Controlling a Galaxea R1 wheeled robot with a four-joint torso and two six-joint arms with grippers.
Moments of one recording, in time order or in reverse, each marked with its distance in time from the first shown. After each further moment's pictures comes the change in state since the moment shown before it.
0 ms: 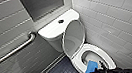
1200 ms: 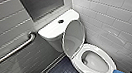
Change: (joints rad) left arm 0.000 0.000 0.000 0.003 0.000 0.019; right arm -0.217 -0.445 0.245 0.009 0.179 0.002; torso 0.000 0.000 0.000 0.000
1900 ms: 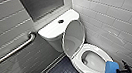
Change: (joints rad) left arm 0.003 0.000 0.000 0.001 0.000 0.002; right arm 0.226 0.008 0.131 -0.004 -0.258 0.005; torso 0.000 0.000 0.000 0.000
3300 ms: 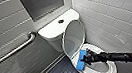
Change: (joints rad) left arm 0.000 0.000 0.001 0.000 0.000 0.000; right arm 0.240 0.673 -0.577 -0.034 -0.131 0.040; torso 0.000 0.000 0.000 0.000
